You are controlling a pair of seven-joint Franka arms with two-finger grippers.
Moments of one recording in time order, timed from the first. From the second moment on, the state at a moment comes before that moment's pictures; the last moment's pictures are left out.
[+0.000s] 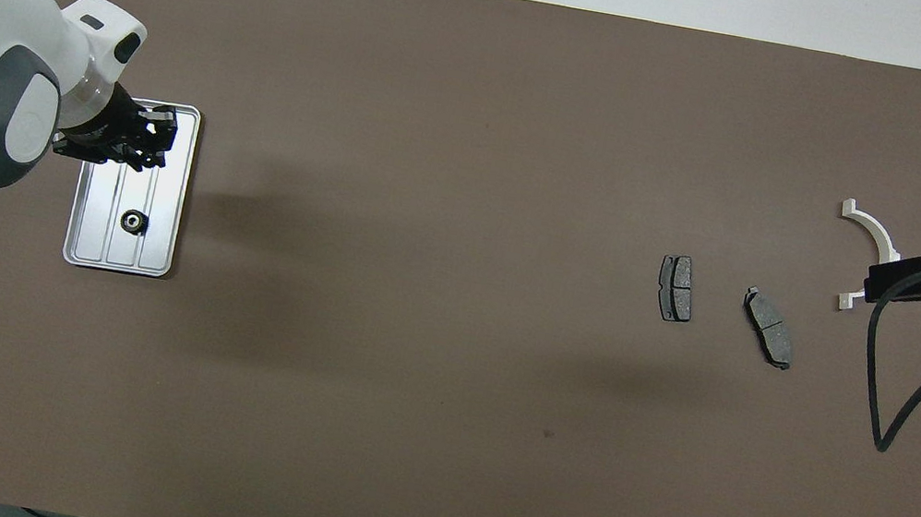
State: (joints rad) left arm -0.09 0.28 0.02 -1.79 -0.02 1.96 -0.33; right arm -0.08 -0.02 0.09 -1.64 -0.02 1.59 -0.08
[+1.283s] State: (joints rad) left arm 0.02 0.33 0.02 -1.94 -0.01 2.31 -0.18; right arm -0.08 -0.02 0.09 -1.64 -0.02 1.59 -0.08
